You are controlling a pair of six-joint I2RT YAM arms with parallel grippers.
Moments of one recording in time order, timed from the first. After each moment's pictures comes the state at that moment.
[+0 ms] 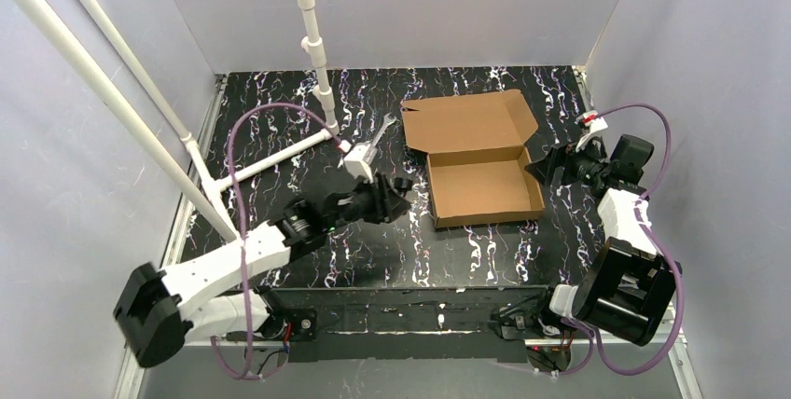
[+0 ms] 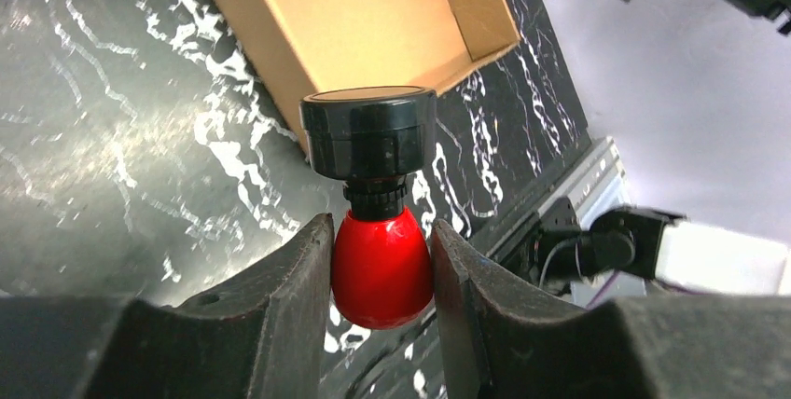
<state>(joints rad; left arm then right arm) -0.83 1.02 0.66 -0.02 0.07 -0.70 -0.40 1.25 0.74 -0.11 -0.95 -0.25</state>
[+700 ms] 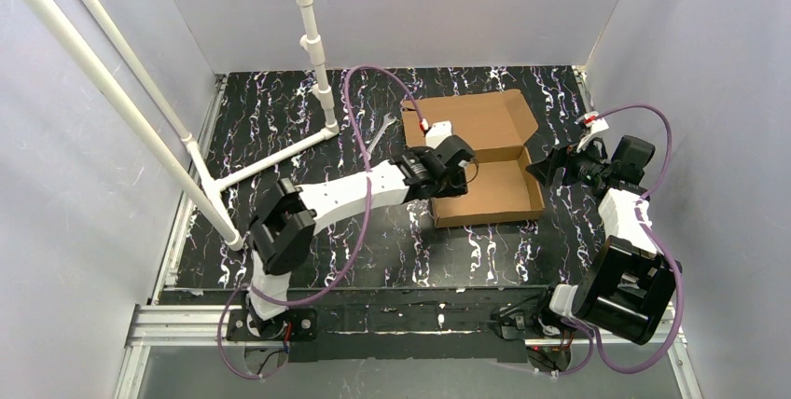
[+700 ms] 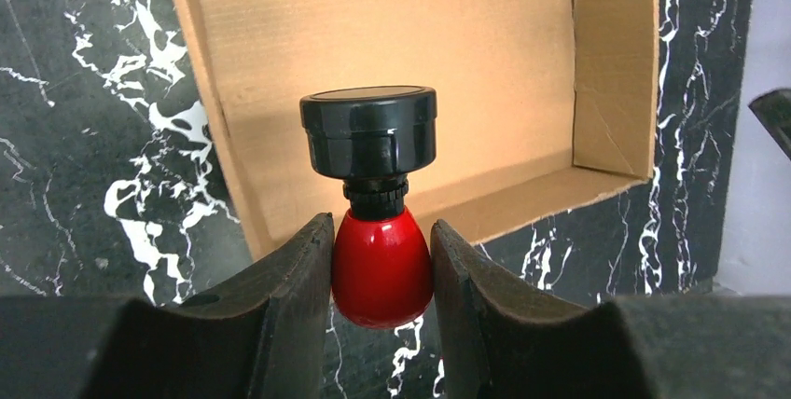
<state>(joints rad) -1.02 1.88 1.53 -0.48 -0.31 -0.92 -0.41 1.26 0.74 -0.11 -0.95 -0.27</state>
